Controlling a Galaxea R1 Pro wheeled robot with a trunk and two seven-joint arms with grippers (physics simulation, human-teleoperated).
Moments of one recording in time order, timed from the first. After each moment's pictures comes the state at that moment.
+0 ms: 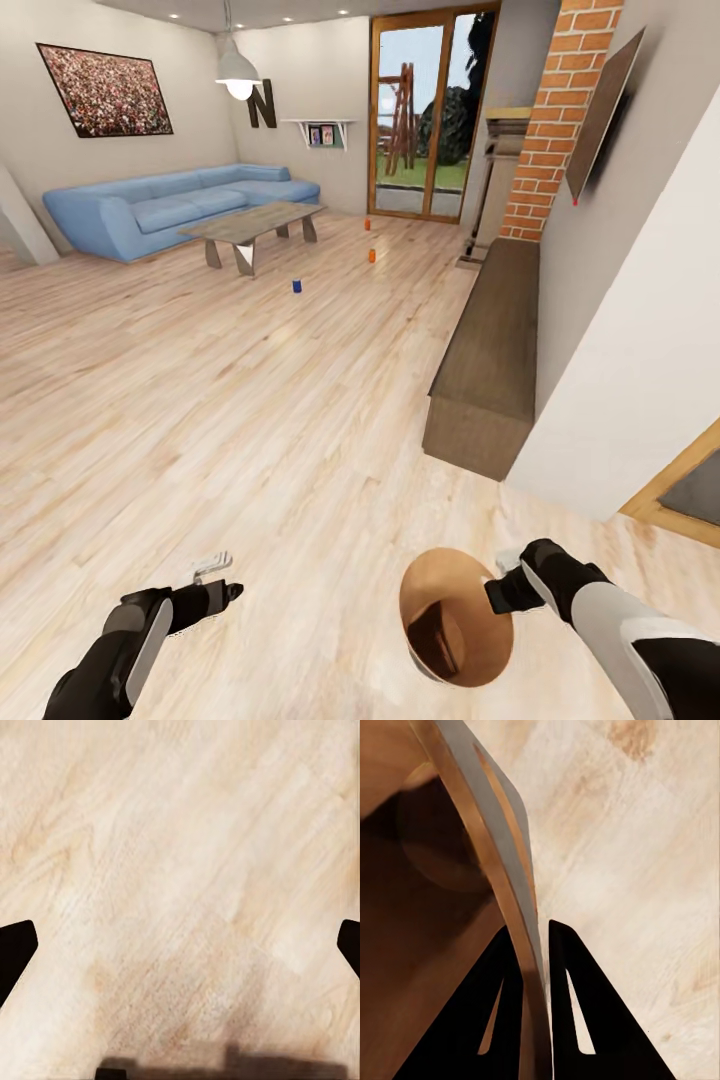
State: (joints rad) left arm -0.37 0.08 0.17 -1.00 0.14 0.70 -0.14; right arm -0.84 -0.14 0.06 -0.16 0.18 0.62 0.35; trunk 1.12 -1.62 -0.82
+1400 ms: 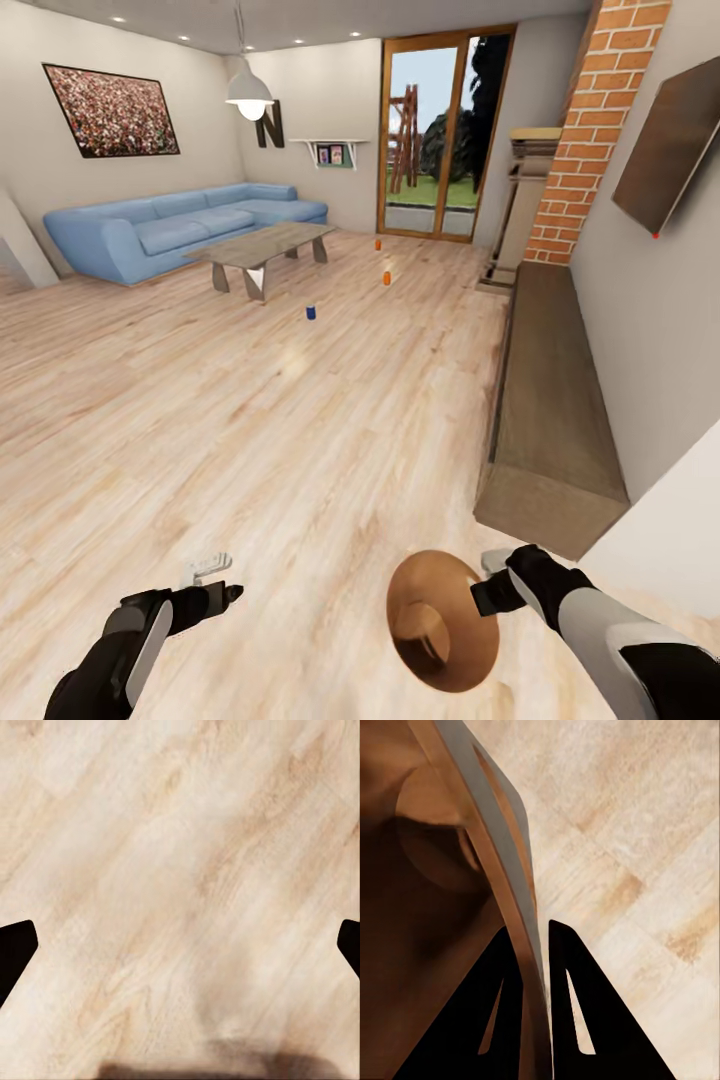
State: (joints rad) left arm -0.37 0.08 0.17 -0.98 0.14 0.69 -0.14; right arm -0.83 -0.10 0.08 -0.16 0.19 0.54 0.34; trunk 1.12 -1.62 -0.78
